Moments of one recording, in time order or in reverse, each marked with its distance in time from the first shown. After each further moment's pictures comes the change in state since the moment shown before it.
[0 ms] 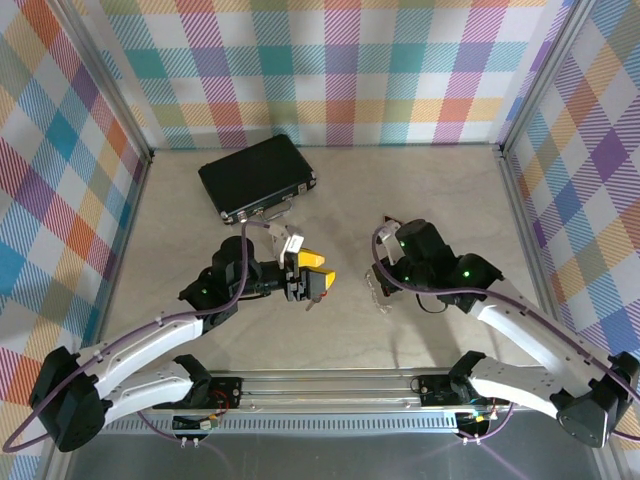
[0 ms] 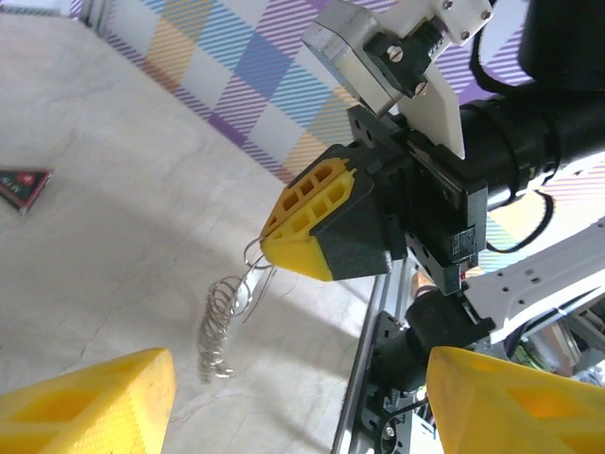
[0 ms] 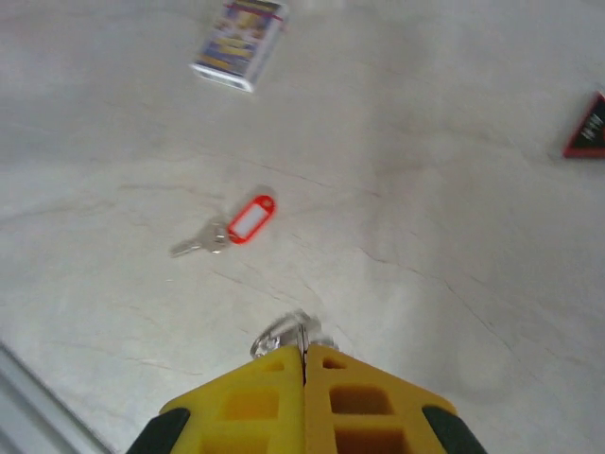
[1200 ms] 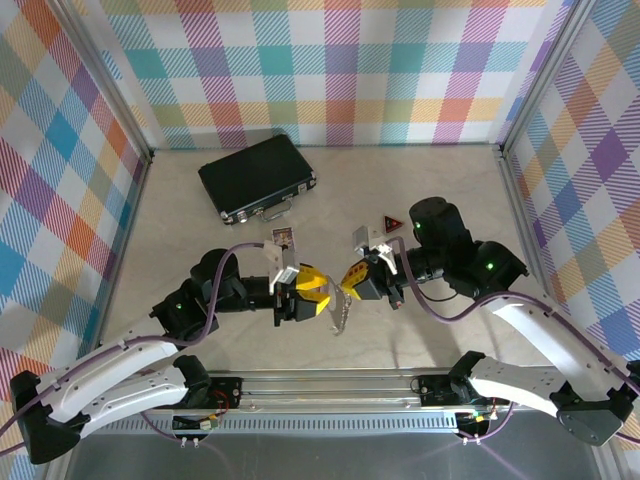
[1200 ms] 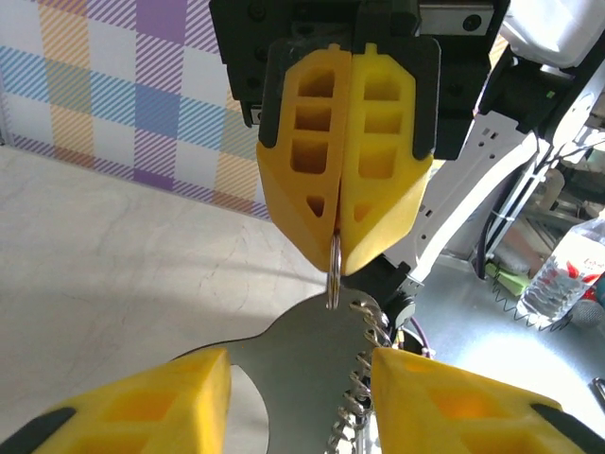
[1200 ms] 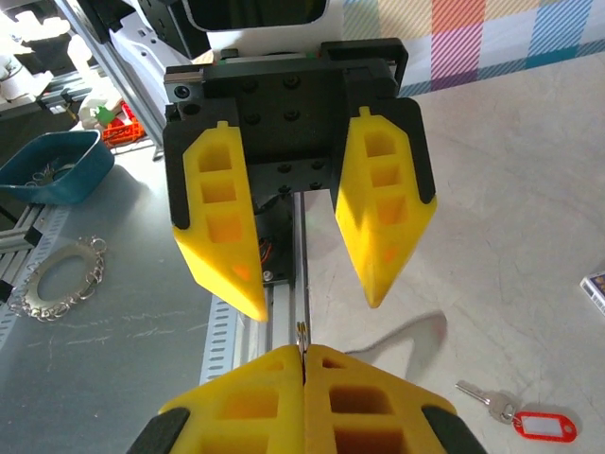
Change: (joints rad) left arm -0.173 -0.180 0.100 -0.226 -0.010 0.289; right arm 0.015 0.023 0.245 -0.045 -0.752 -0.403
